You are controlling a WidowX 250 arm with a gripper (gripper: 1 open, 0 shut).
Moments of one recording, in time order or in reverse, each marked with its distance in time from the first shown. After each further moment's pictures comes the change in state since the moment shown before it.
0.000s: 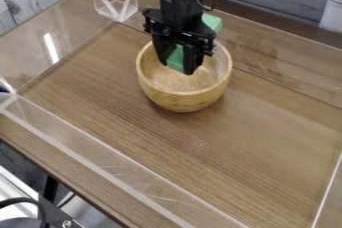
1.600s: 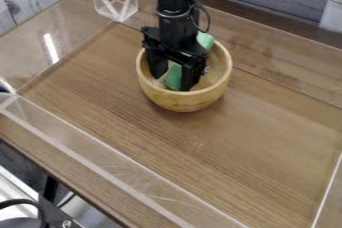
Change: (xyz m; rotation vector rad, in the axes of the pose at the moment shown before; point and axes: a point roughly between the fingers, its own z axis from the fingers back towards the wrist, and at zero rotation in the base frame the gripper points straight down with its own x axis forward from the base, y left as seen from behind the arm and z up) arm -0.002 0.017 -0.029 0.024 0.061 0.016
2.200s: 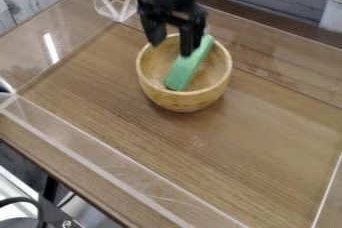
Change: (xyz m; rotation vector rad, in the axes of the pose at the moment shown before) arm 0.003 0.014 0.068 -0.023 -0.124 0.053
